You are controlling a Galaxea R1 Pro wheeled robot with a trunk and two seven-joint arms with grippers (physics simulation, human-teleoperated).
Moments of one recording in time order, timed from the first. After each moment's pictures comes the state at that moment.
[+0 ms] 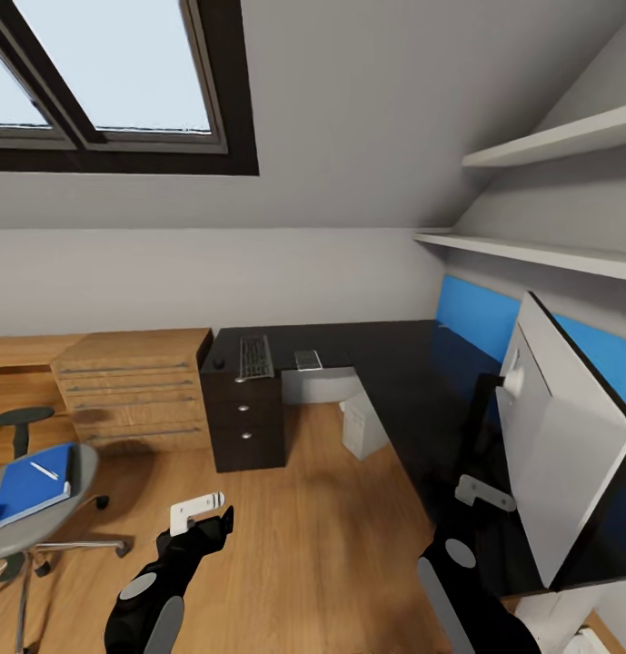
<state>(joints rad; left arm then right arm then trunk) -0.06 -0.05 -0.13 -1.61 0.31 0.51 0.35 -0.25 0.01 0.20 -1.34 -0.25 0.06 -0.77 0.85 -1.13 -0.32</state>
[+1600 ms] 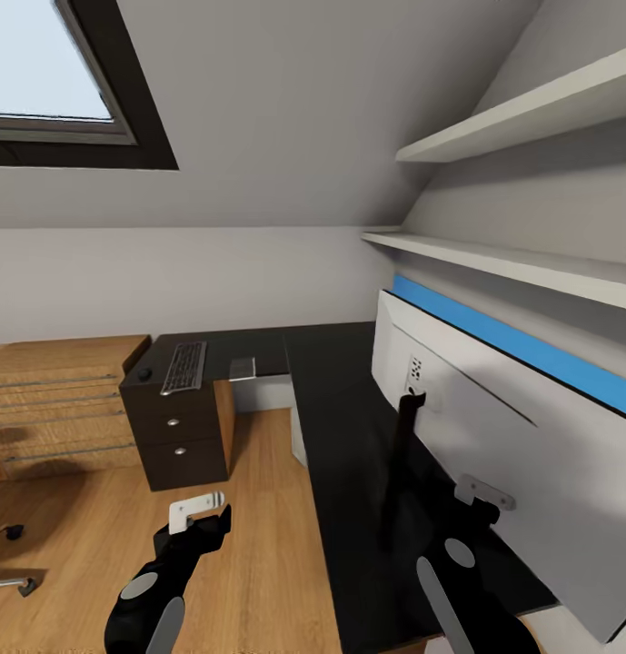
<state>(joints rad) -0.06 -0.04 -0.13 -1.62 0.26 0.51 0.36 -0.25 0.01 0.20 -1.34 -0.25 0.06 -0.77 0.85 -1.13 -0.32</state>
